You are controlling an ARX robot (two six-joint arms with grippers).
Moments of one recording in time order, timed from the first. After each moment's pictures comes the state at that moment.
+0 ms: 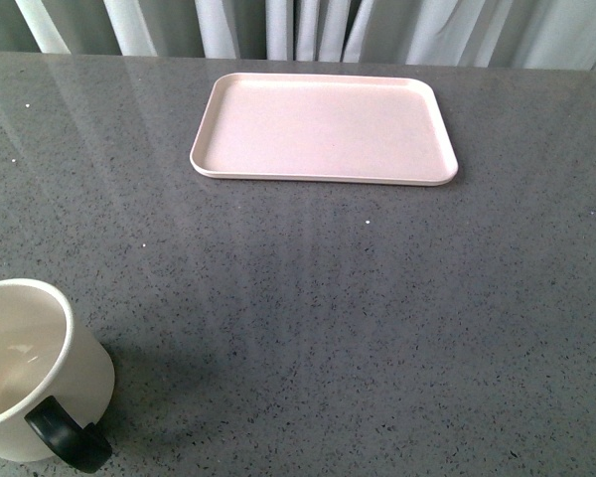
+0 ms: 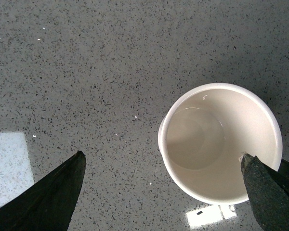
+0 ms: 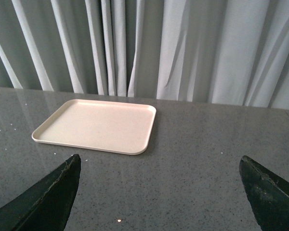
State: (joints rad) left arm 0.03 1.11 0.52 -0.35 0.25 0.31; right arm 0.00 0.00 0.02 0.00 0.00 -0.01
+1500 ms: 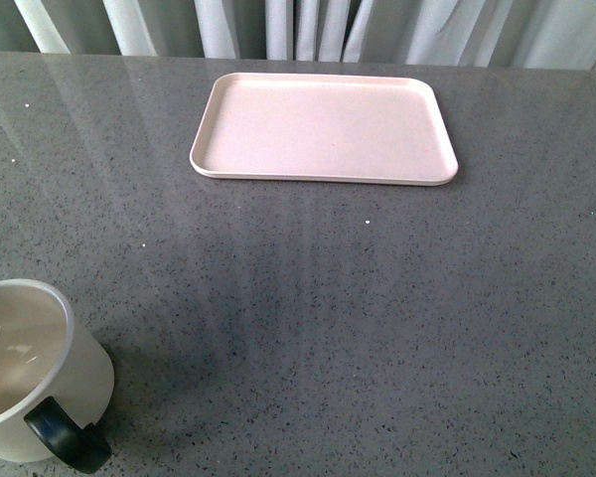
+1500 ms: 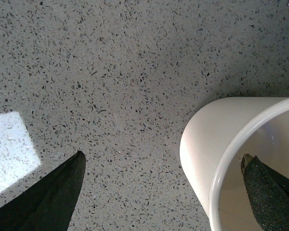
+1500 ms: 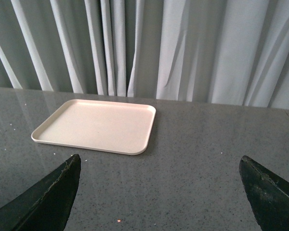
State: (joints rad) left arm 0.05 1.55 0.64 -0.23 0.24 0.43; right arm 0.00 0.00 0.02 0.00 0.00 -0.01
